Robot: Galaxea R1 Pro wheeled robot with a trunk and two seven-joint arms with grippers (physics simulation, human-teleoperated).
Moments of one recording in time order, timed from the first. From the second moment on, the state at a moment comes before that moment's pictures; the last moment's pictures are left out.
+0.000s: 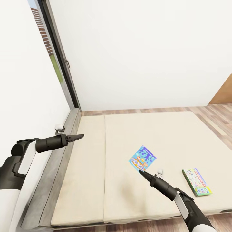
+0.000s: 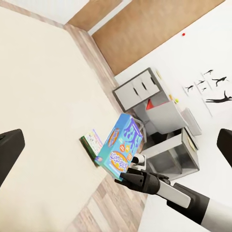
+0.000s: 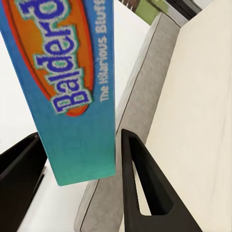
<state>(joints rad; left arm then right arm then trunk) -0.71 0.30 0.09 -1.32 0.51 1.03 -1.06 -0.48 -0.07 -0.25 -0.68 -0.35 0.18 1.21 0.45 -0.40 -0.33</state>
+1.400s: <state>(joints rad) -0.71 0.30 0.09 -1.32 0.51 1.03 -1.06 -0.48 -0.07 -0.25 -0.68 -0.35 0.18 1.21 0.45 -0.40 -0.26</state>
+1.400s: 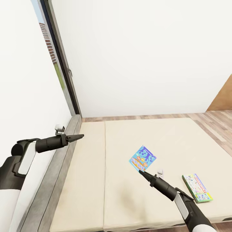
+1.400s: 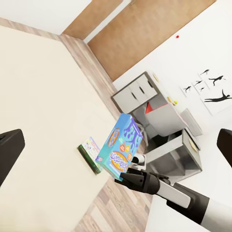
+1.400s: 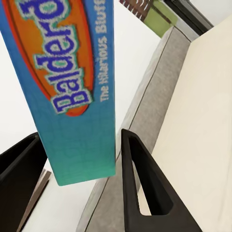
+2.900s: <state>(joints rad) -0.70 0.30 0.09 -1.32 0.51 1.03 -1.06 -0.48 -0.07 -0.25 -0.68 -0.35 0.18 1.21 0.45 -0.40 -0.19</state>
